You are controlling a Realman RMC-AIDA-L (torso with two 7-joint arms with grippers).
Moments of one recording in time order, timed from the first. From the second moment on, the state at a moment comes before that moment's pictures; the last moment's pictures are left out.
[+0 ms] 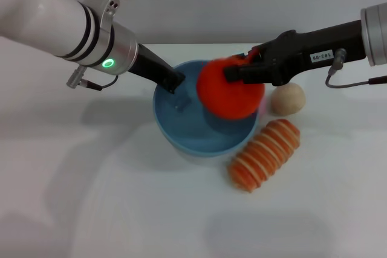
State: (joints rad) left arm -0.70 -2.06 1.51 1.20 2.46 1.15 -2.57; right arm 0.64 2.07 -1.05 -1.20 -2.00 -1.57 2.15
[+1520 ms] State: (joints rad) left arm -0.45 -2.06 1.93 1.59 2.89 0.71 -2.31; right arm 0.33 2.07 -0.57 -0.75 -1.55 -1.52 1.48
